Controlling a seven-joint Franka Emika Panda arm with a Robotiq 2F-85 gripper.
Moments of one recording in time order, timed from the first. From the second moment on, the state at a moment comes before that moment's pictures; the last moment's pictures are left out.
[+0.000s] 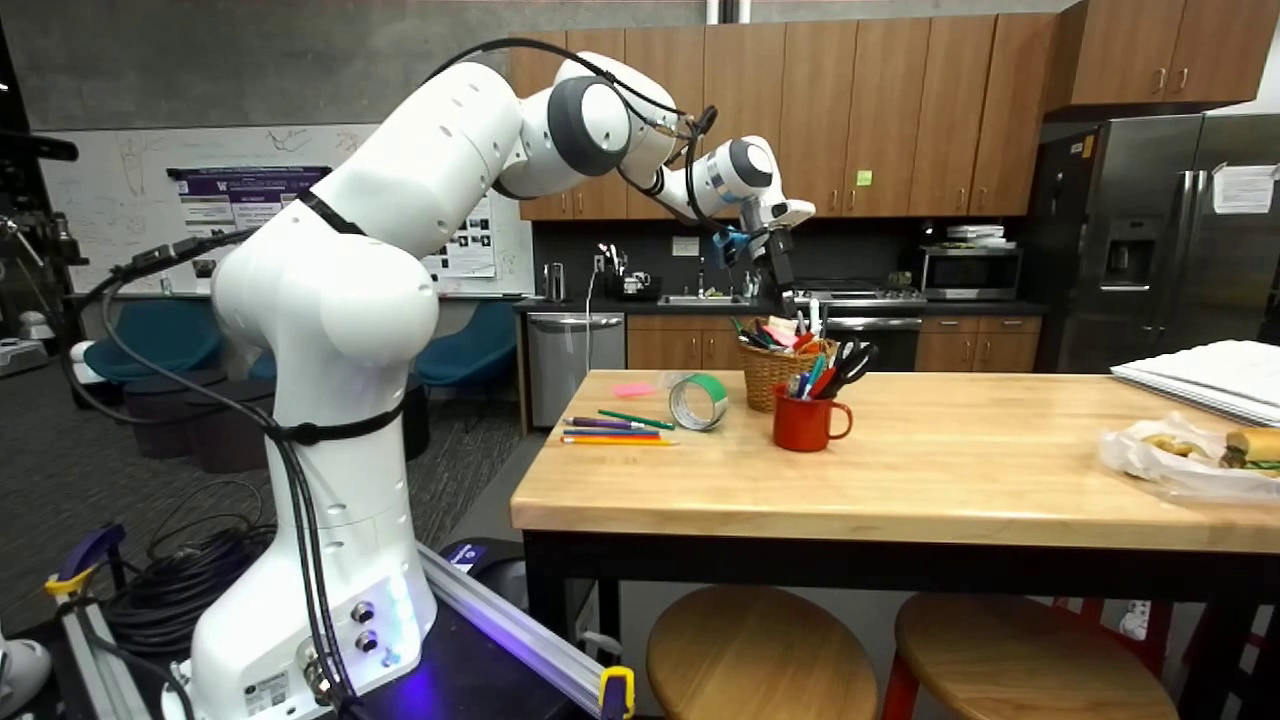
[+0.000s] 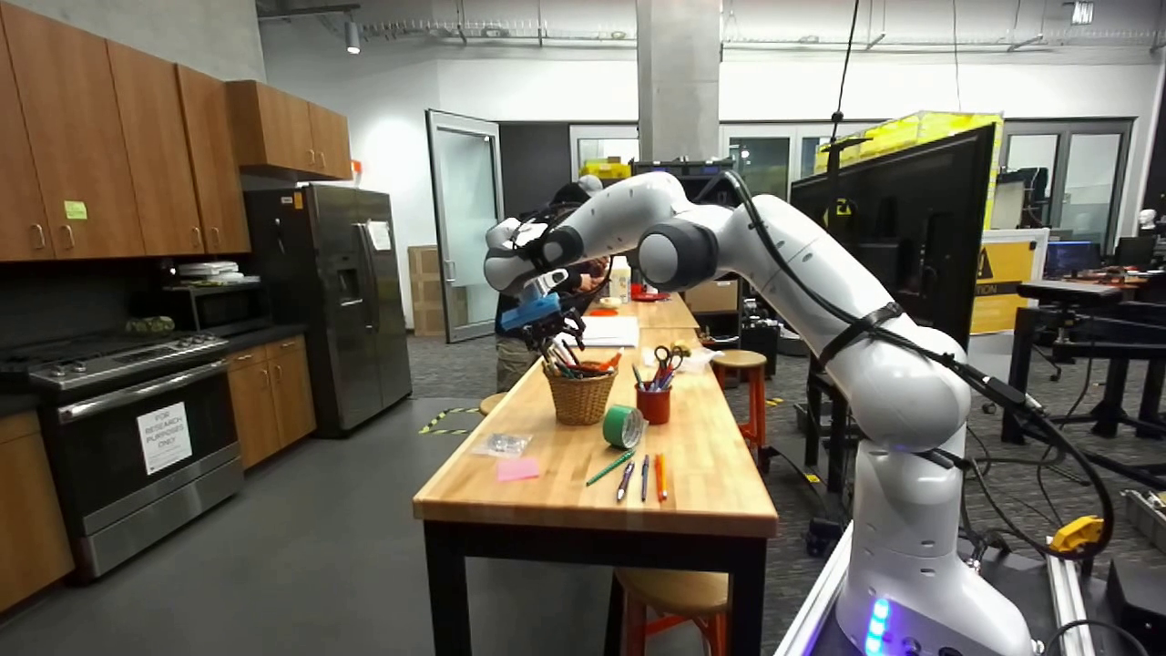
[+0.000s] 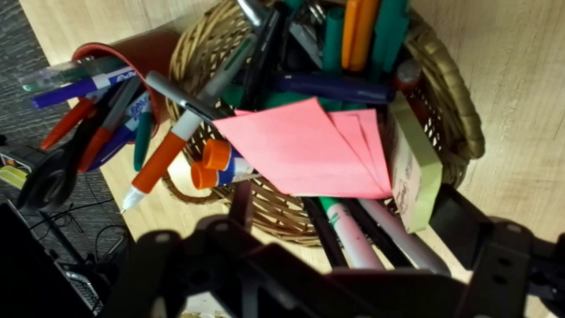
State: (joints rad) arm 0.04 0.79 -0.20 -0.99 -0.26 1.63 1.00
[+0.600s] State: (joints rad) arm 0.05 0.79 -0.20 -0.99 -0.26 1.60 0.97
